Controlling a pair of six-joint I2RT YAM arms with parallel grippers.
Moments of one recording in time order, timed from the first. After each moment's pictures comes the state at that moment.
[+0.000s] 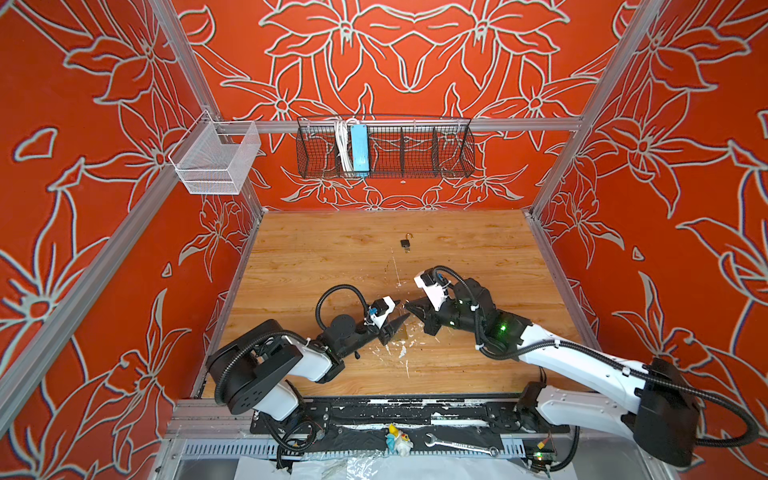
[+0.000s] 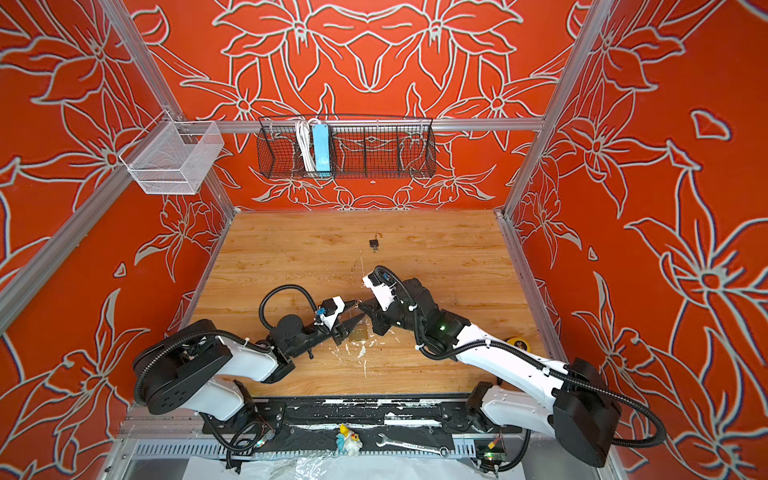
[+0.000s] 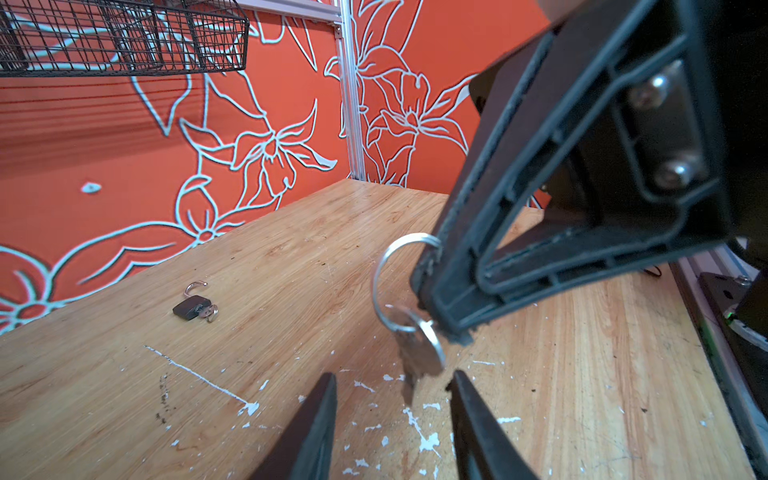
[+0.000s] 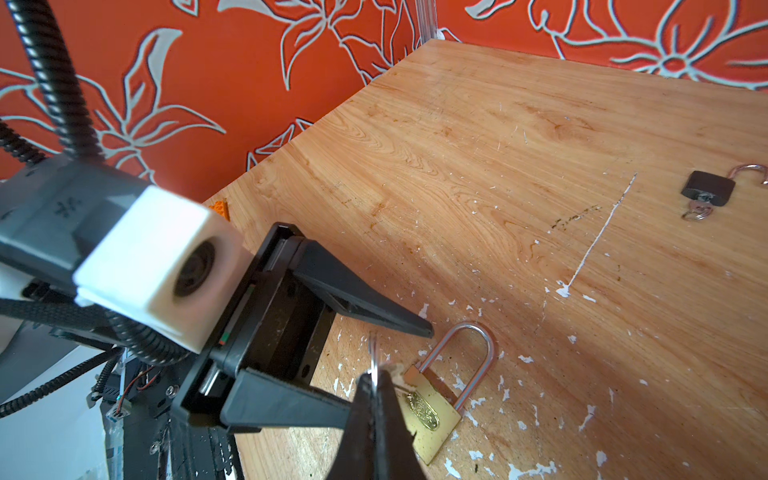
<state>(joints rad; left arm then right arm) -0.74 1.51 0.23 1.29 0.20 0.07 0.83 1.13 0.69 0.03 -0.24 0.23</state>
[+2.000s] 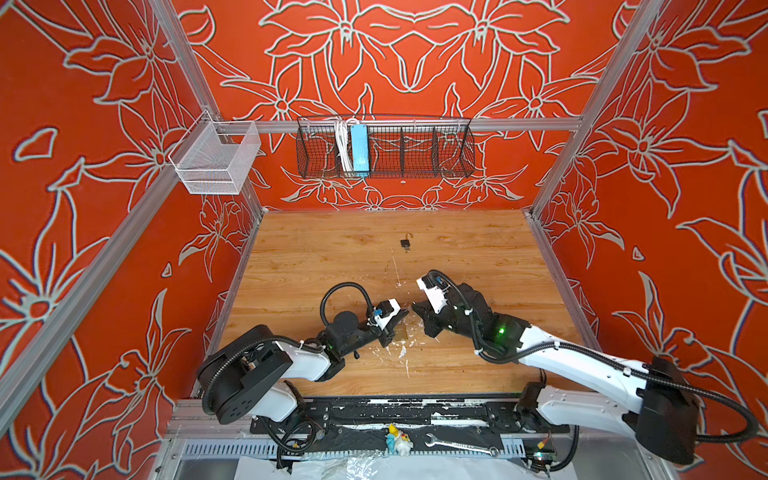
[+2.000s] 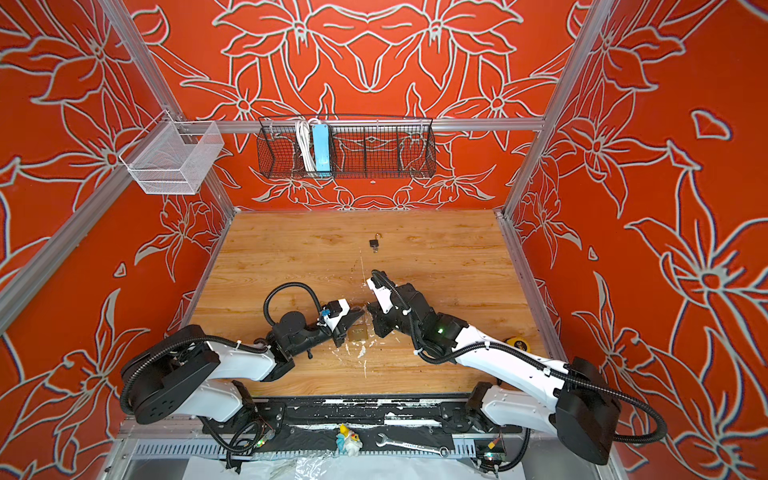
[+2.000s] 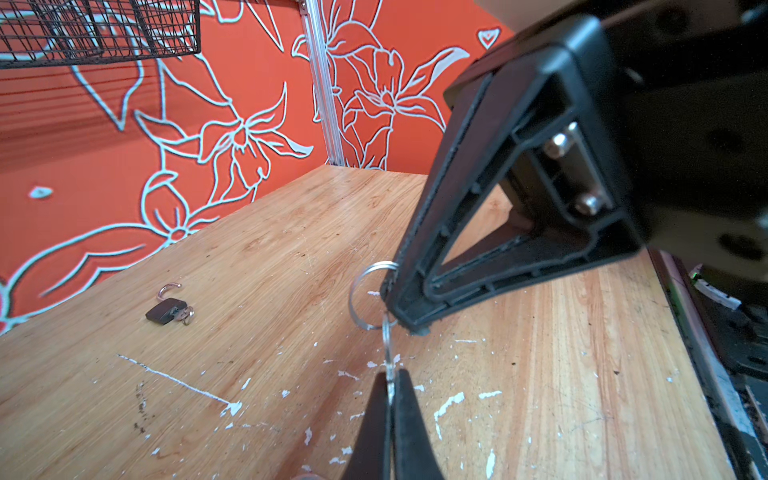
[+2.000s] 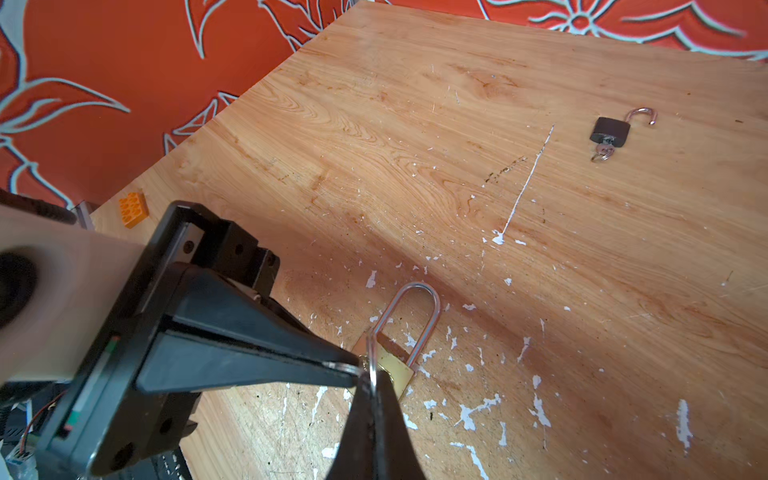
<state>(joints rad) -0.75 1.44 0.26 1.11 0.26 0.12 0.87 1.13 0.69 -0.09 0.00 0.27</state>
